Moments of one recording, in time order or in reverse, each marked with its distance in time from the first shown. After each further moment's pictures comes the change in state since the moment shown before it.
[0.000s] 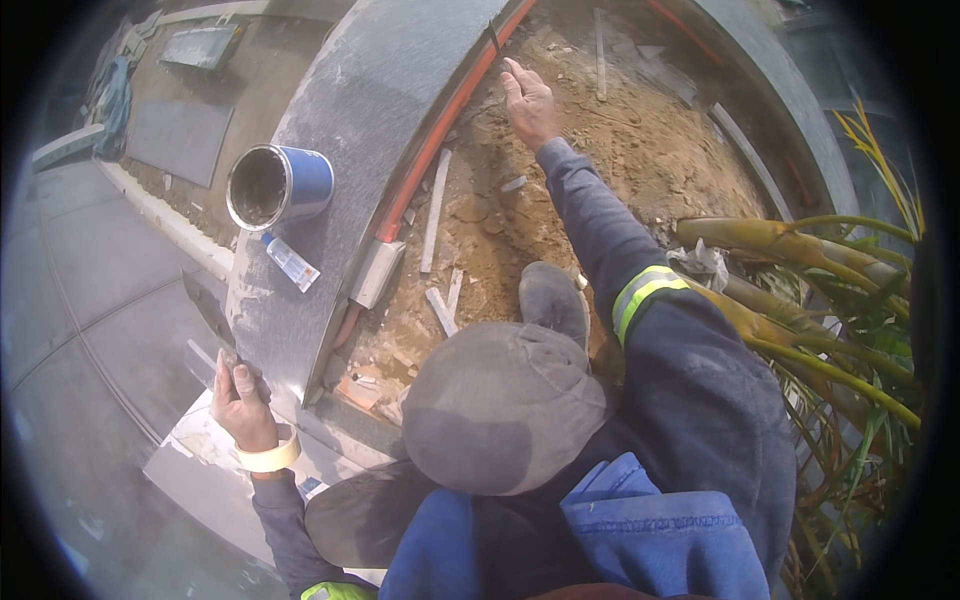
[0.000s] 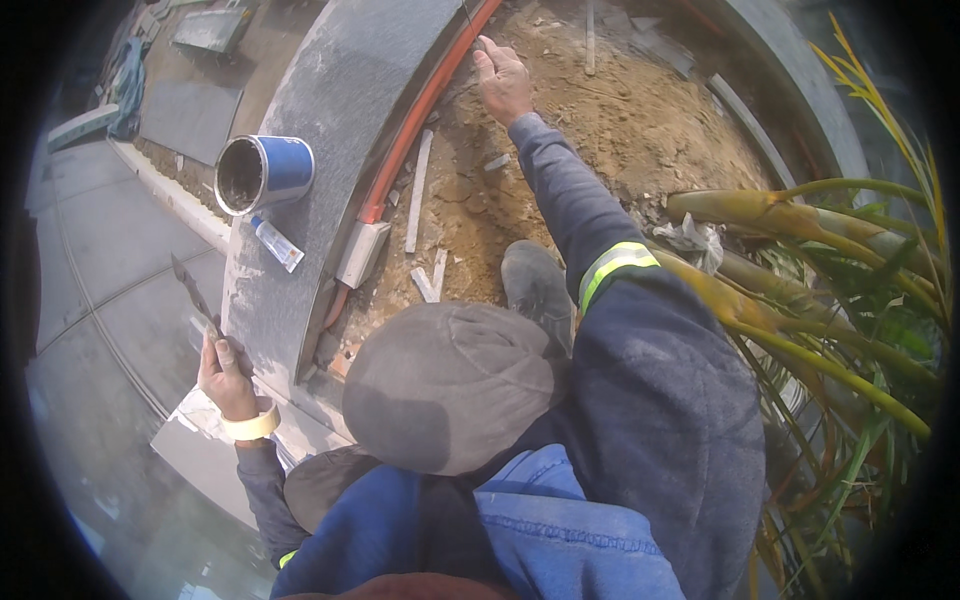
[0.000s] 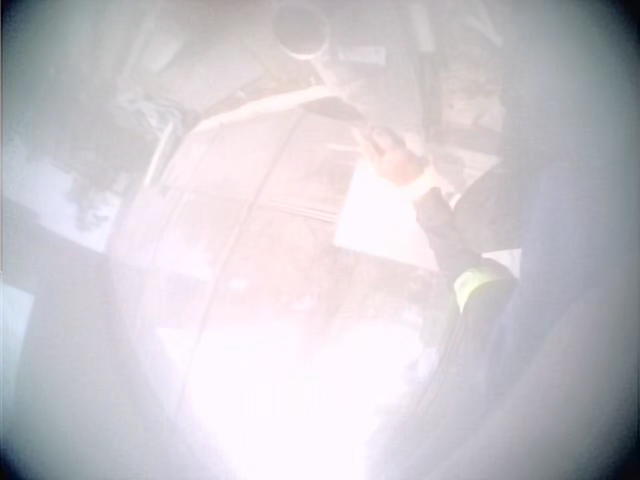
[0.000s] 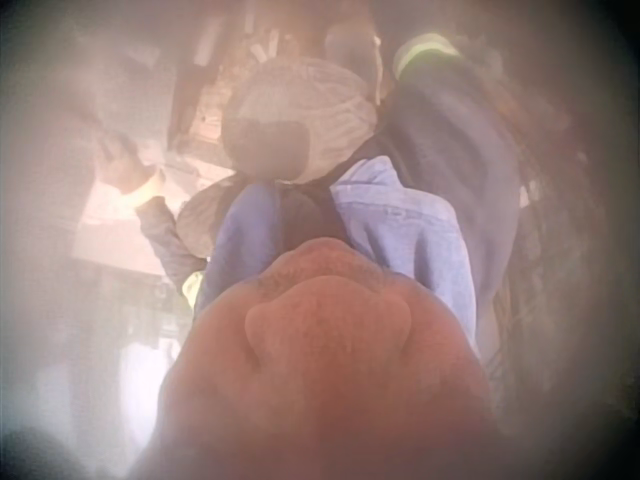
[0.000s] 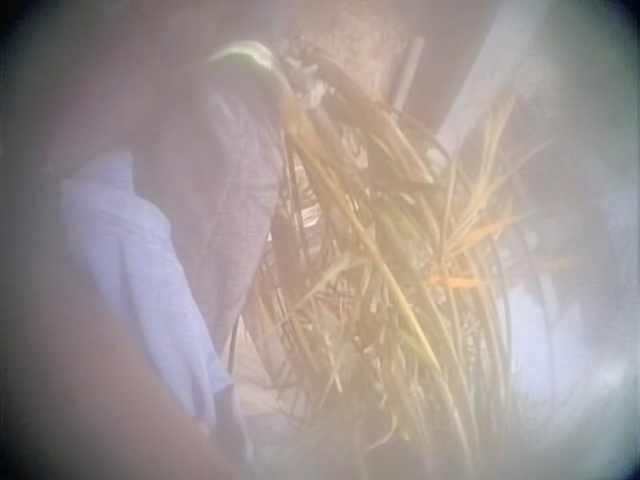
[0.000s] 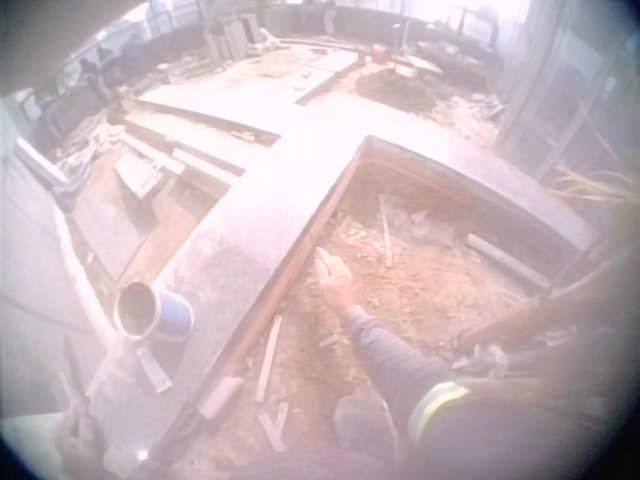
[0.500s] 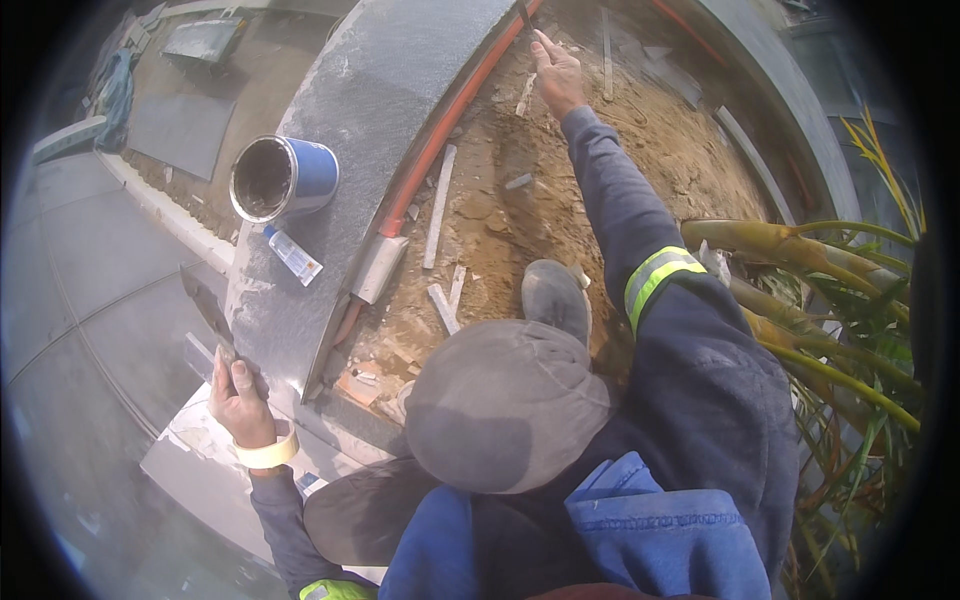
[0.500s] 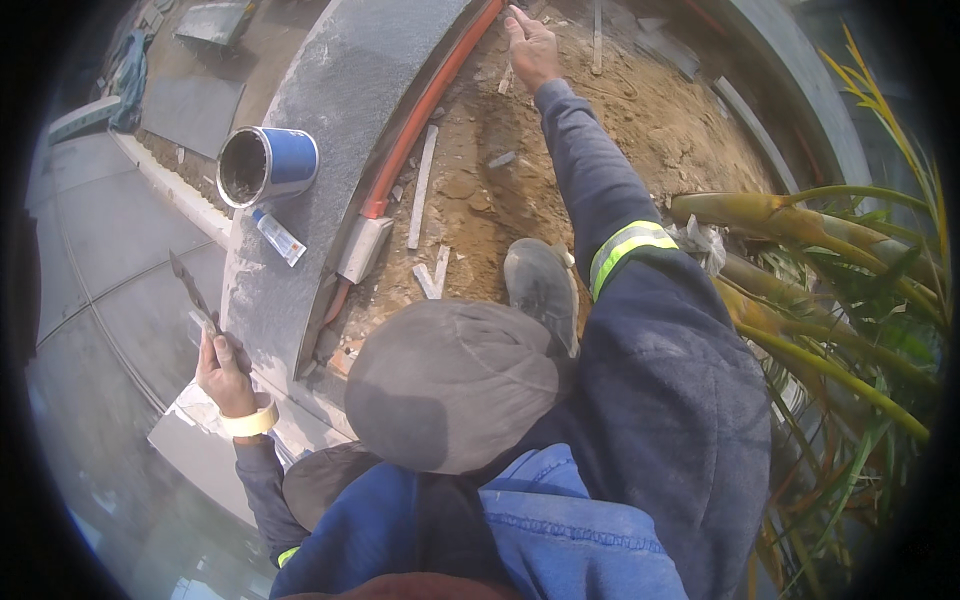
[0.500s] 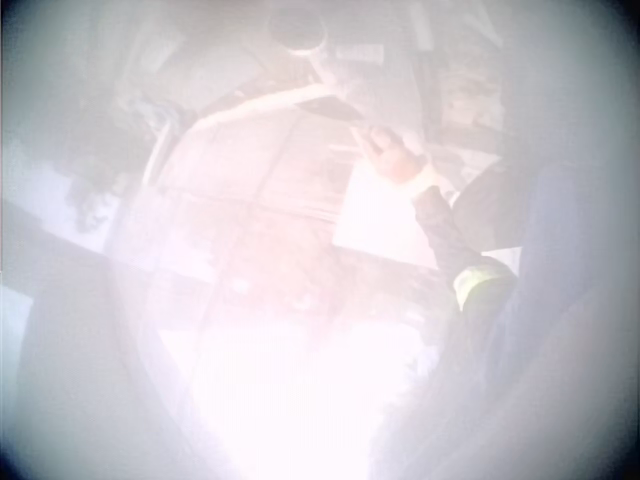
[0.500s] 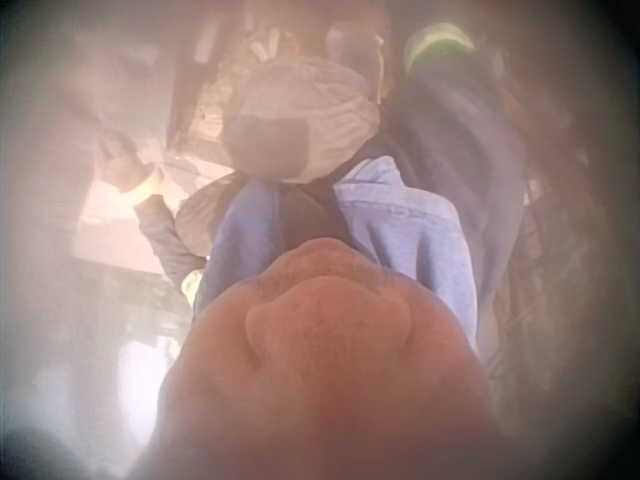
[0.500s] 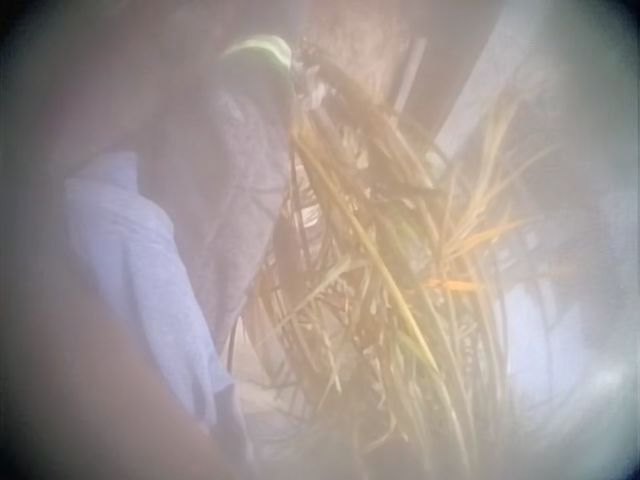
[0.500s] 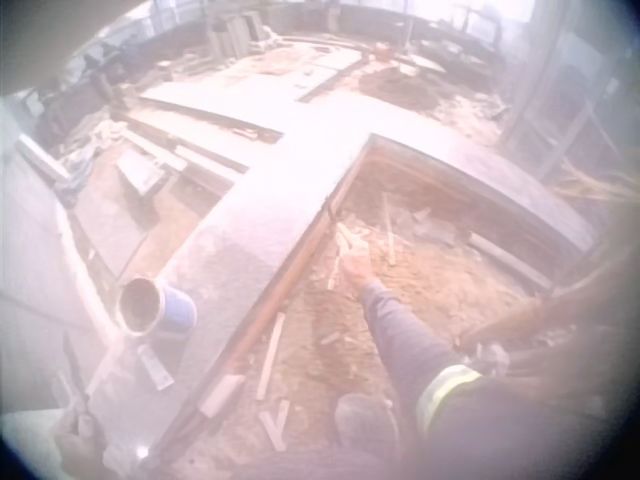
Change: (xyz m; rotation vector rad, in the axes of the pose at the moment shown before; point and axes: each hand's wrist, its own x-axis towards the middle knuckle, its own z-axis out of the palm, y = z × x) left_hand -0.001 -0.005 -0.004 0.003 0.022 -0.019; right_hand 0.049 0.015 -0.017 0.193 0.025 0.156
